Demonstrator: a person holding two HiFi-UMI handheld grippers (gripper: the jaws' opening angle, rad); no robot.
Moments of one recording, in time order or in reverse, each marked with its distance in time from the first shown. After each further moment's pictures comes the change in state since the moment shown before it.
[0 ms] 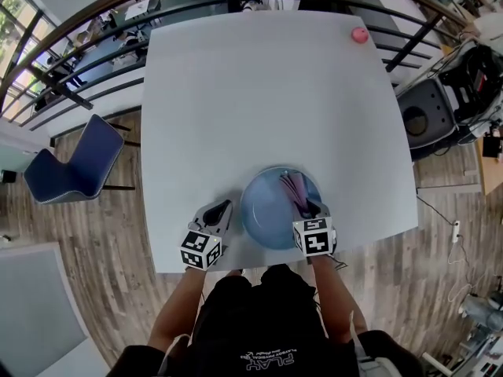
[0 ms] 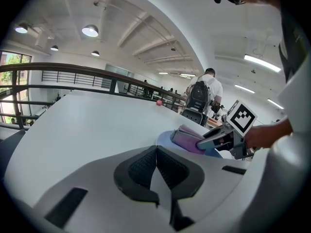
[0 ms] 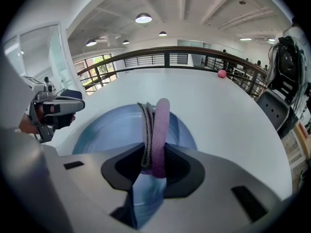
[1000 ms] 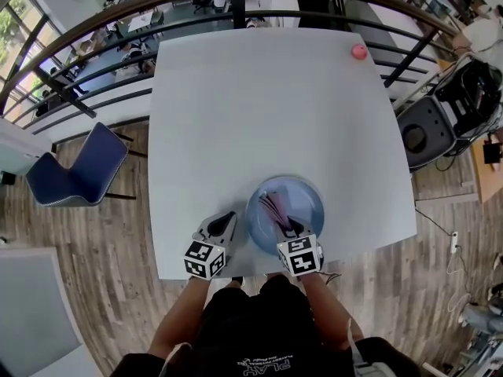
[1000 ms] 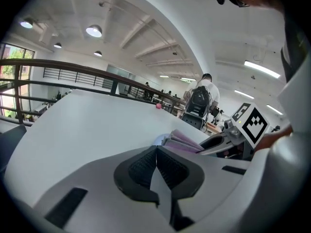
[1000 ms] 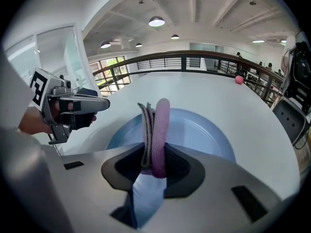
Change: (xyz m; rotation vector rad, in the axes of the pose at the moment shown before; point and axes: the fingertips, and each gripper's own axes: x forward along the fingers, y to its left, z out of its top) left arm -0.021 -0.001 0.006 -0.028 -0.029 -0.015; right arm -0.011 0.083 0.008 -0.085 -0.033 0.122
